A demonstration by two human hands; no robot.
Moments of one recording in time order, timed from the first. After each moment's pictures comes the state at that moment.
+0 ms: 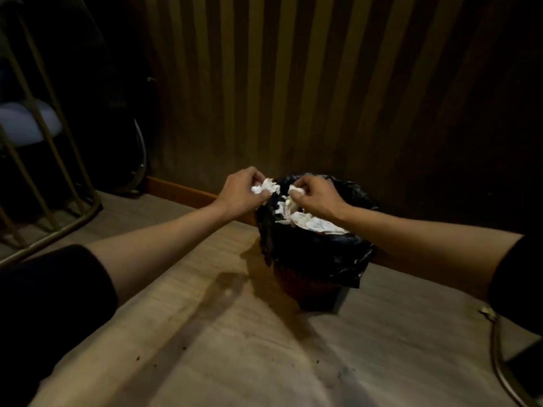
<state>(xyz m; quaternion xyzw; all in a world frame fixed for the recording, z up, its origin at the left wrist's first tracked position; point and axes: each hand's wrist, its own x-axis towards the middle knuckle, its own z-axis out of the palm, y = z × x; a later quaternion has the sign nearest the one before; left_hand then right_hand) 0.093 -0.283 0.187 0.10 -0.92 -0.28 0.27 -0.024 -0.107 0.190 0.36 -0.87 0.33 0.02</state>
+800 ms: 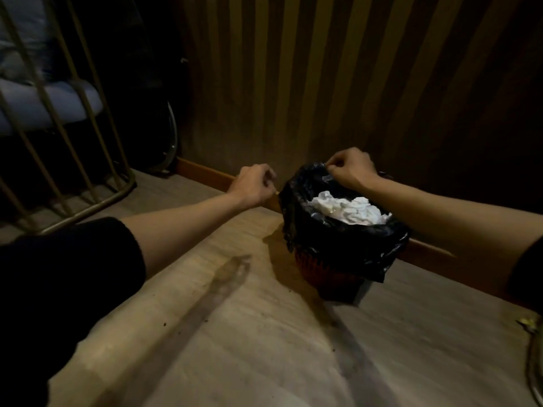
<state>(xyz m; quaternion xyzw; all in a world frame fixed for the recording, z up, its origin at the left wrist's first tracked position) 0.105 -0.305 0.167 0.20 -0.92 -0.26 0.20 -0.049 -0.119 0.212 0.32 -0.90 0.28 0.02</state>
